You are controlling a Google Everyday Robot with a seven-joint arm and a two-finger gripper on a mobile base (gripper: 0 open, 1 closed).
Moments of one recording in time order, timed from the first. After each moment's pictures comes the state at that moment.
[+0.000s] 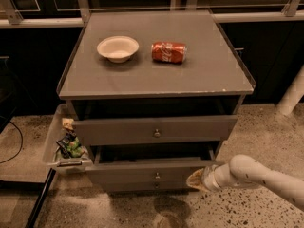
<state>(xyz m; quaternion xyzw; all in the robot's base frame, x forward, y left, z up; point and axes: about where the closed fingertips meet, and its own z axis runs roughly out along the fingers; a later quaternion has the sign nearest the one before) 0.506 -0.195 0.388 -0.62 0.70 0.15 0.30</state>
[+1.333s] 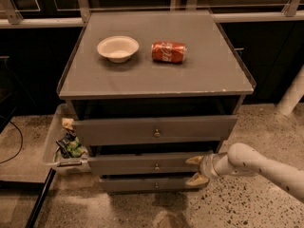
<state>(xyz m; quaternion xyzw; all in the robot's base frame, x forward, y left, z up) 0.549 -0.197 0.407 -0.63 0.70 0.14 0.32</state>
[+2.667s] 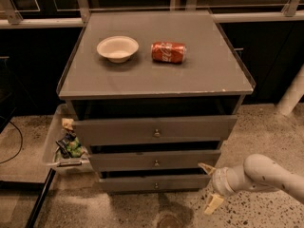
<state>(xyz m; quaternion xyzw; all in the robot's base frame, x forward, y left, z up) 0.469 -0.214 0.434 -0.63 0.70 0.17 0.29</state>
